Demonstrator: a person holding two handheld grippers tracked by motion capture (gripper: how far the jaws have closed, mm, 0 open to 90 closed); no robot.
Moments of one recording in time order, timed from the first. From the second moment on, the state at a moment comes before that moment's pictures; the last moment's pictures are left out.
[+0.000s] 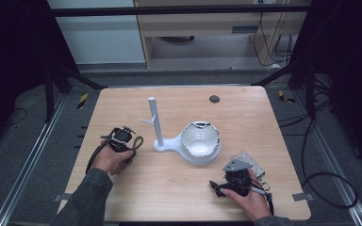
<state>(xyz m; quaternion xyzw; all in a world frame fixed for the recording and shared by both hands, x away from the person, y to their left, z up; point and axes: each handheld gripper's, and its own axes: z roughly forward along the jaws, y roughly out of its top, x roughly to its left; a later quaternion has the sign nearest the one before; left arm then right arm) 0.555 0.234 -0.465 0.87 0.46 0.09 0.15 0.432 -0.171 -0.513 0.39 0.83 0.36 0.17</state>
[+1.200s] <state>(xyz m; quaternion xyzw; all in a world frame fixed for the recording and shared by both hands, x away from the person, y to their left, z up) 0.461 0.266 -0.405 0.81 0.40 0.21 0.38 0.436 -0.170 -0.513 0.40 0.83 0.35 0.17</state>
